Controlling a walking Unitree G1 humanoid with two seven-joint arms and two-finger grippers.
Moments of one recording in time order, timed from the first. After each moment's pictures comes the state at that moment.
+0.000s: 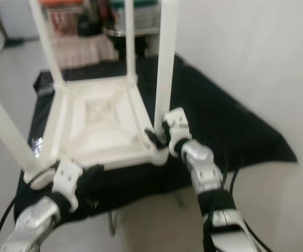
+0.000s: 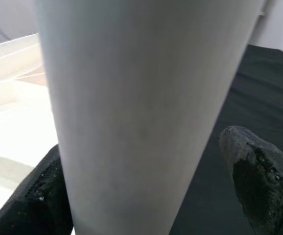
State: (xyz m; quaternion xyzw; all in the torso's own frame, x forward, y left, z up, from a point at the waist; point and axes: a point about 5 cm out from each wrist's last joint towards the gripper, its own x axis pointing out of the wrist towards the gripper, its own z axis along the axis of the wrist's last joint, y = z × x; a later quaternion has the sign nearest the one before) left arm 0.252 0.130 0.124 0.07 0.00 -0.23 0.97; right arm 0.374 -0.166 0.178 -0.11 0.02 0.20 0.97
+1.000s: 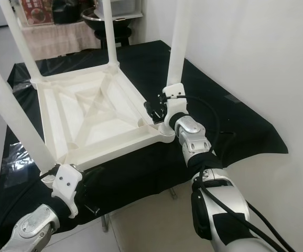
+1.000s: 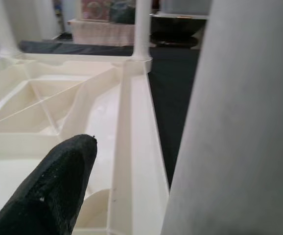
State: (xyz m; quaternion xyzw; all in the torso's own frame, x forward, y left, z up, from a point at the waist) left arm 0.236 0.127 0.128 0.06 0.00 -0.24 0.97; right arm 0.406 -0.151 0.212 -0.07 -0.03 0.19 0.98
